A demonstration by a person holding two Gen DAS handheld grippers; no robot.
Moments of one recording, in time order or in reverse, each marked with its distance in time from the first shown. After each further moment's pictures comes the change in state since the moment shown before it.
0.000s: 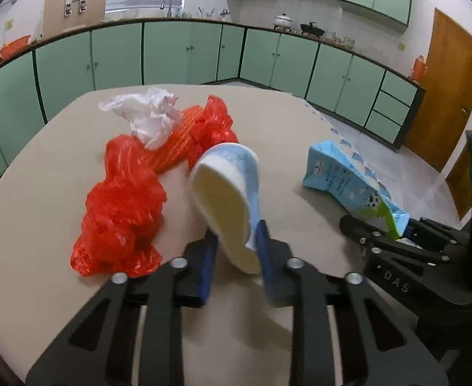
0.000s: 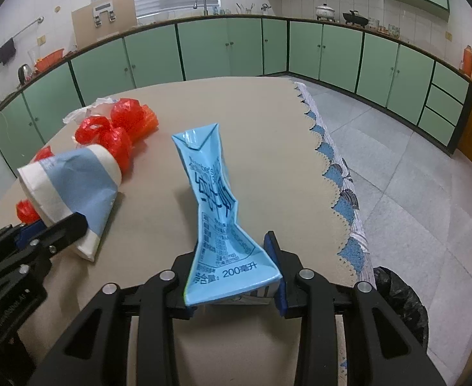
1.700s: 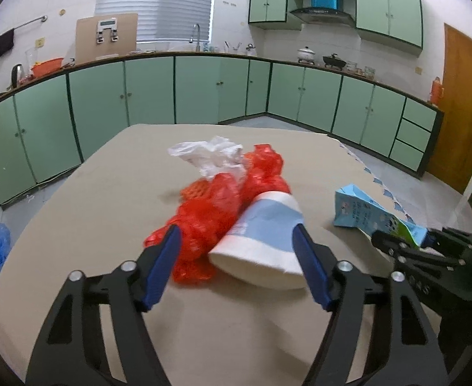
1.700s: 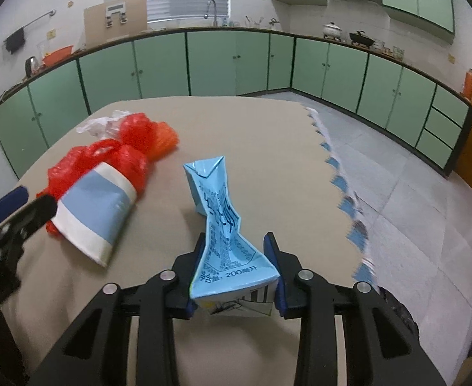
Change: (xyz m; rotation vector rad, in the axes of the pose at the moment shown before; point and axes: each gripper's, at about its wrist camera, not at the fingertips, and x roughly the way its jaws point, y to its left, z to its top) left arm -0.037 0.033 0.011 -0.014 -0.157 0.124; right arm -0.014 0.030 0.009 -0.058 -0.053 -0.043
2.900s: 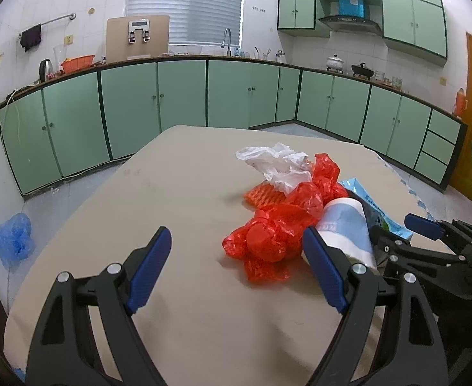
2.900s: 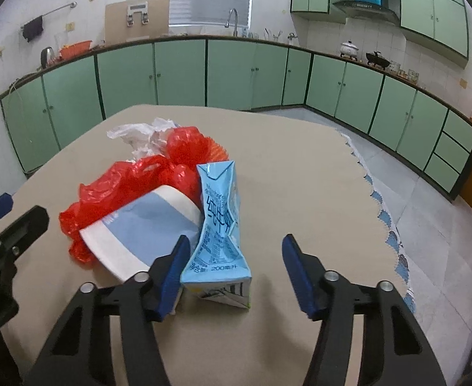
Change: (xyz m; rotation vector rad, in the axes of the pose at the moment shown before) left arm -0.017 0.053 -0.003 -0.053 -0.028 0.121; right arm 0.018 0.066 0.020 -0.082 -0.052 0.013
